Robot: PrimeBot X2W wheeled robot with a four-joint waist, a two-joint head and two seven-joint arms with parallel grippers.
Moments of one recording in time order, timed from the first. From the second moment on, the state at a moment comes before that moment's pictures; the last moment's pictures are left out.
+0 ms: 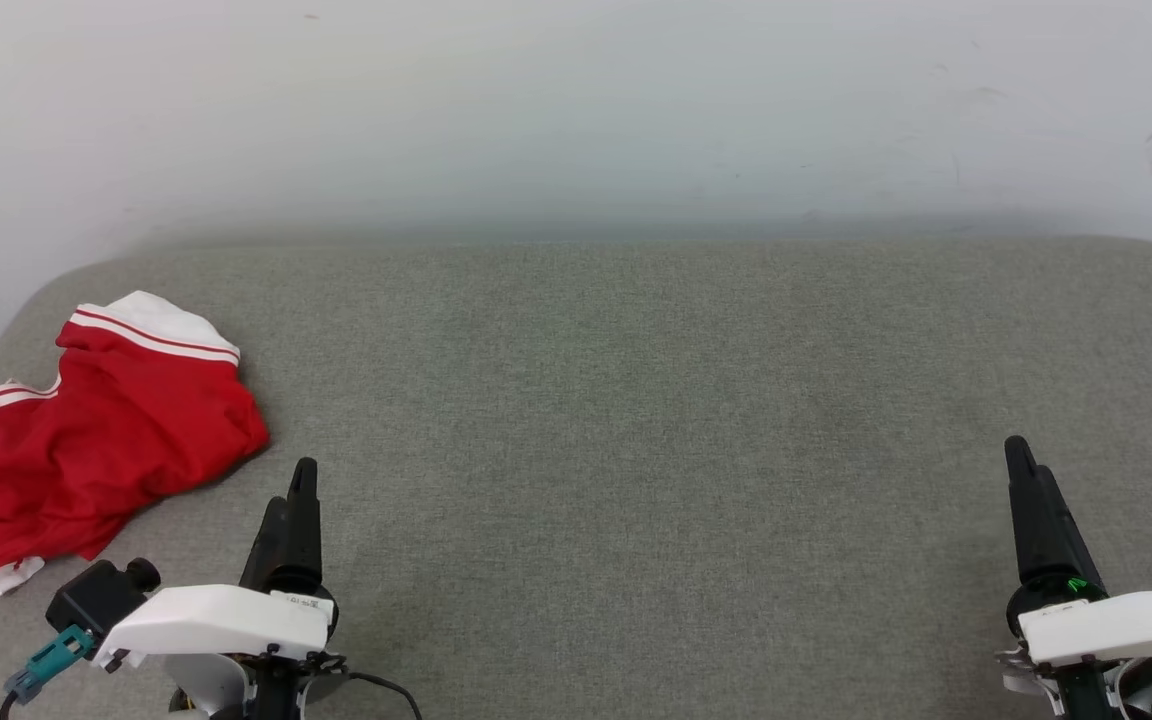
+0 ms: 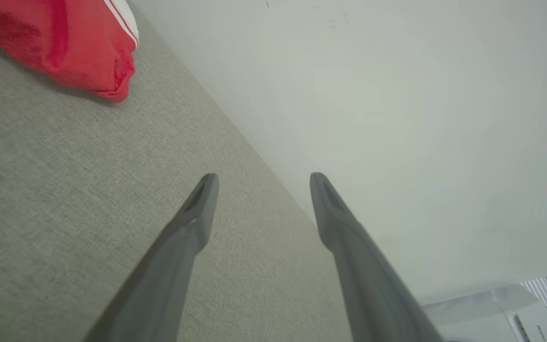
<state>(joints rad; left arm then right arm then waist) -0.06 0.05 0.04 0.13 -1.02 0.00 -0.03 -0.03 -0.05 -0.10 0.10 0.97 0.13 -0.03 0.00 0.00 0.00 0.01</state>
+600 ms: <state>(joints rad) -0.04 0.05 0.00 0.09 -0.76 0.04 -0.09 0.00 -0.05 -0.08 0.07 0.68 0.13 -0.09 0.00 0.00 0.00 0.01</state>
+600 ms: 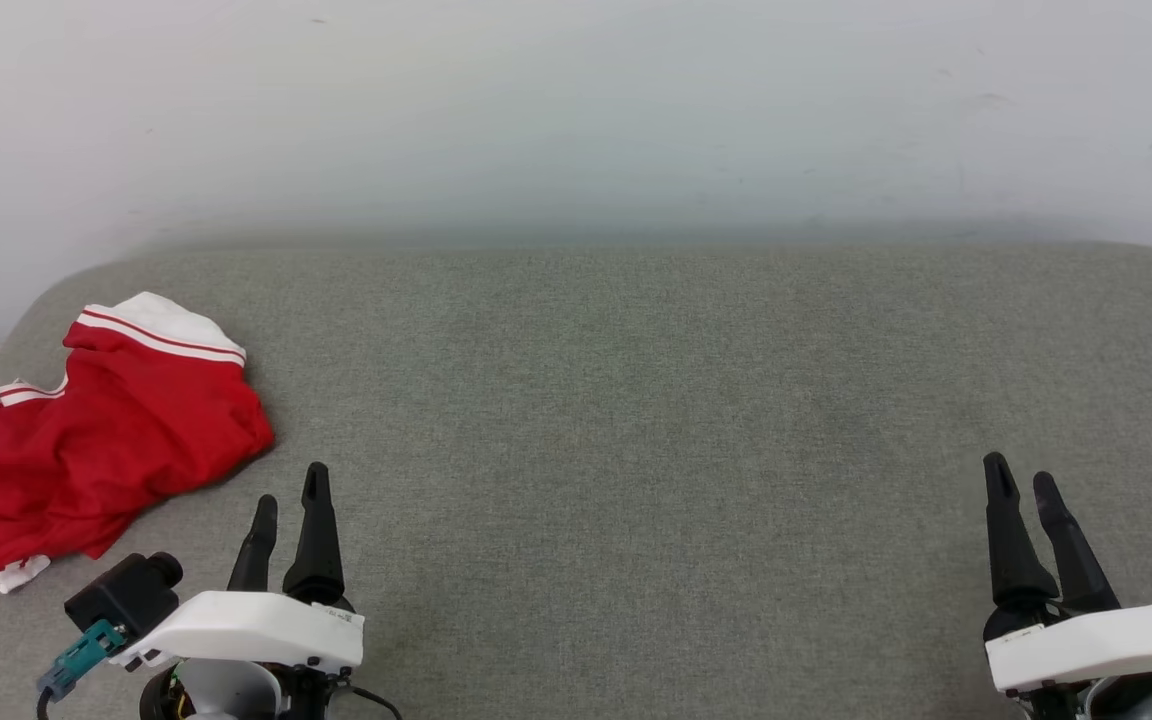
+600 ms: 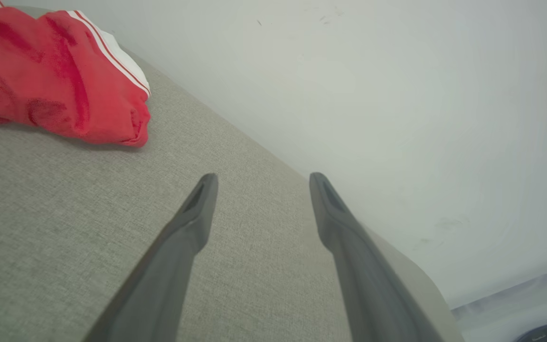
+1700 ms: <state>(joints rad) -0.01 0.05 -0.07 0.06 -0.35 0.10 -0.18 0.06 -0.05 -0.08 0.05 0.31 0.13 -0.18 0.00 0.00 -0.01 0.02</state>
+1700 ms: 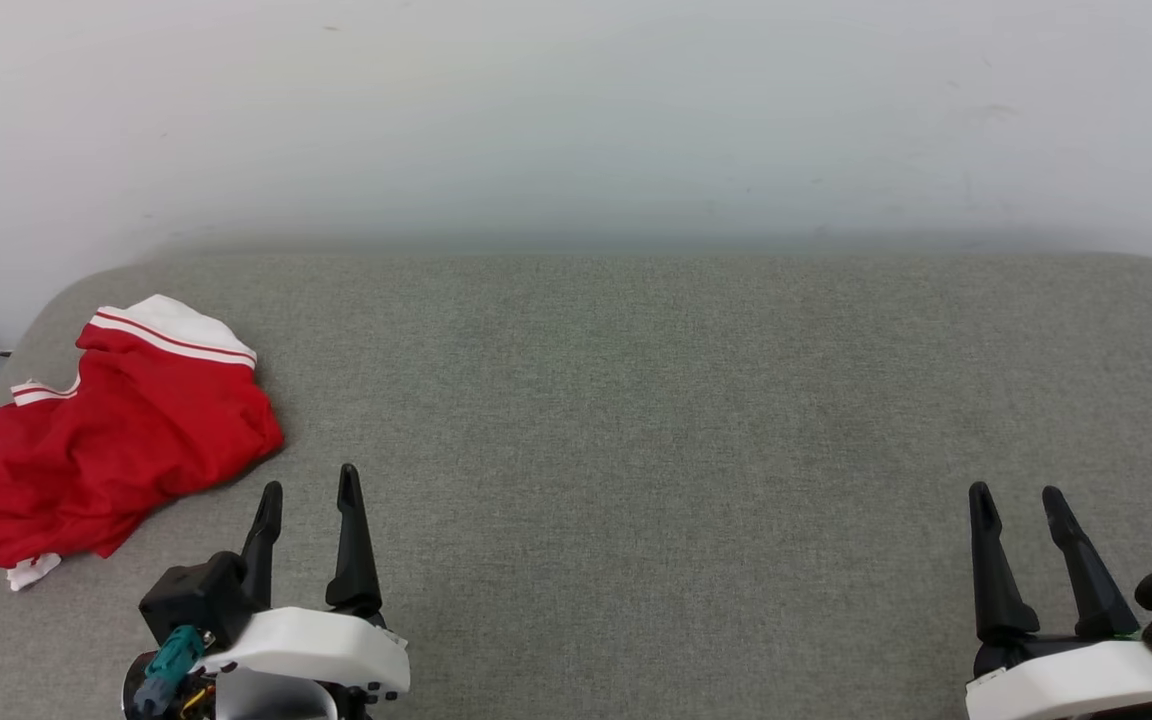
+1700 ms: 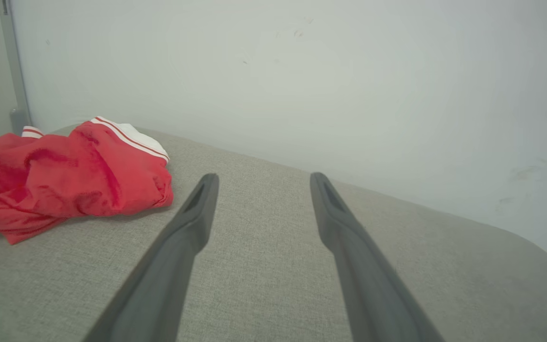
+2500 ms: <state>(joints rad) 0.01 0.05 -0.09 0.04 -0.18 0.11 -0.23 0.08 -0.05 -0.06 0.00 0.18 0.13 -0.23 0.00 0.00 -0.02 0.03</state>
